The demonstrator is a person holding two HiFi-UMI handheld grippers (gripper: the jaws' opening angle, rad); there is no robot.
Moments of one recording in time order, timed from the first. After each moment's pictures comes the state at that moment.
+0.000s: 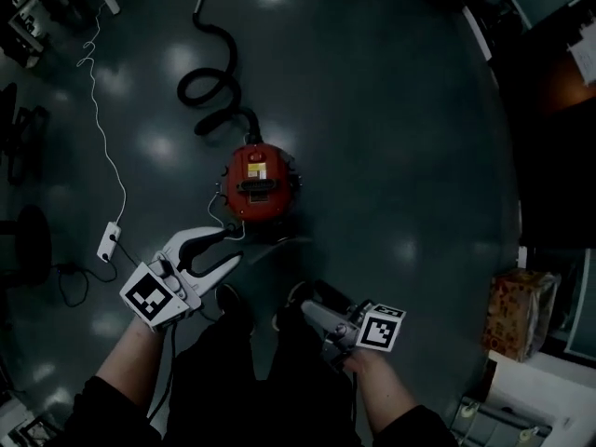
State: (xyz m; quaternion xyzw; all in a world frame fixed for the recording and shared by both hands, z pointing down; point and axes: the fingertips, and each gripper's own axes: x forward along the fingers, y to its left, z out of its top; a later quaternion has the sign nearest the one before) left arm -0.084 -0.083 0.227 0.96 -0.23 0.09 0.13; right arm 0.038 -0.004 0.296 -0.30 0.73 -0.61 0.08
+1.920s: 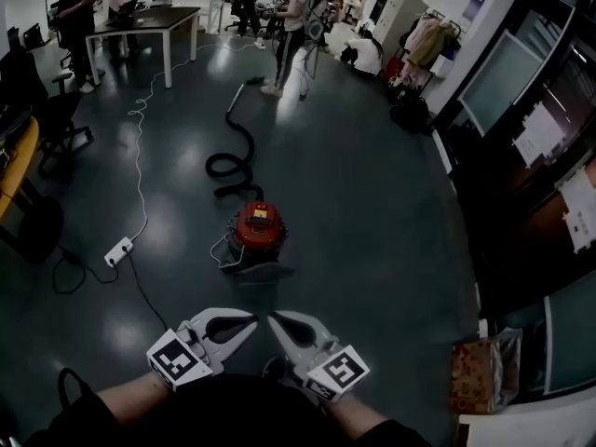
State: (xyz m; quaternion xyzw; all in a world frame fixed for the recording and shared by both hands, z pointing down) left arm -0.039 0.280 0.001 0.95 -0.29 0.00 0.07; right arm -0.023 0.264 0.010 -0.26 0.96 -0.10 -0.01
